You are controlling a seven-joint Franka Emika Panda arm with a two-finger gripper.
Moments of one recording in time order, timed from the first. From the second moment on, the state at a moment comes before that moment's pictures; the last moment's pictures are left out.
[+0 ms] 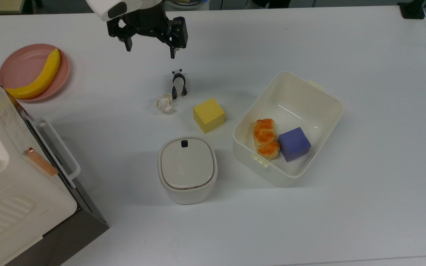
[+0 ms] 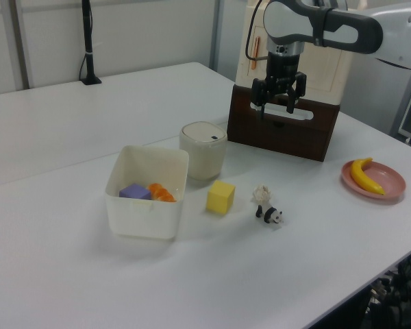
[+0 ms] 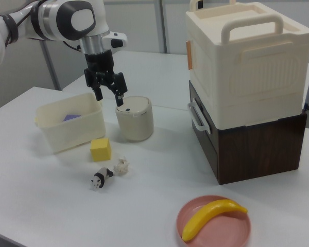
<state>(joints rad) -0.05 0.19 0.02 -1.48 -0.06 1.64 0.12</state>
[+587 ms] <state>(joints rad) -0.04 0.20 0.02 -1.49 -0.06 1.64 0.12</state>
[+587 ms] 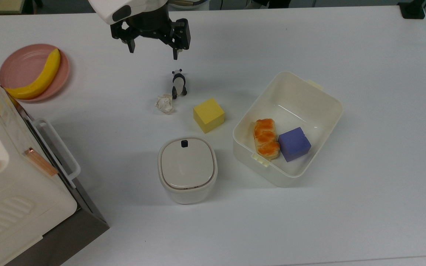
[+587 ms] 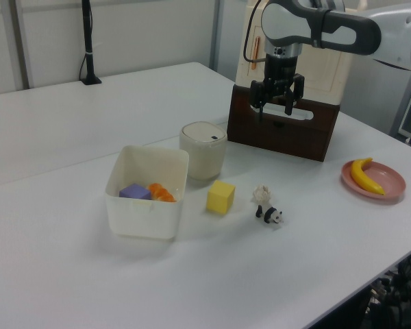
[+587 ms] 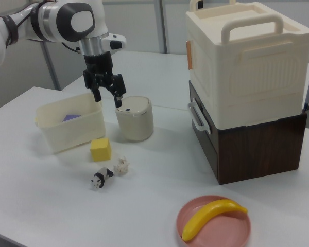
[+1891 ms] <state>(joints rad) 0.07 0.27 0.03 -1.57 -0.07 1.73 -0.26</state>
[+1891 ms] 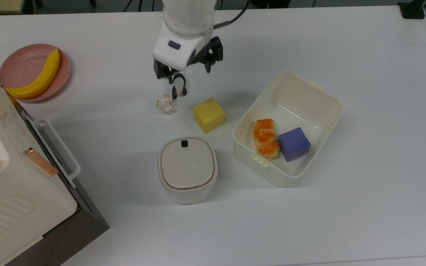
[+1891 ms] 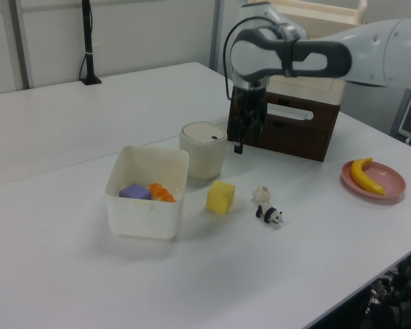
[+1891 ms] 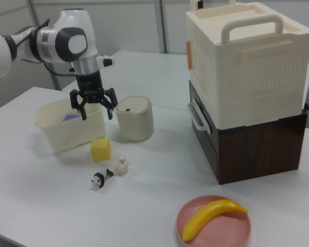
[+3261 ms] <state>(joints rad) 0.07 0.28 0.02 -1.57 -0.09 1.75 -0.24</state>
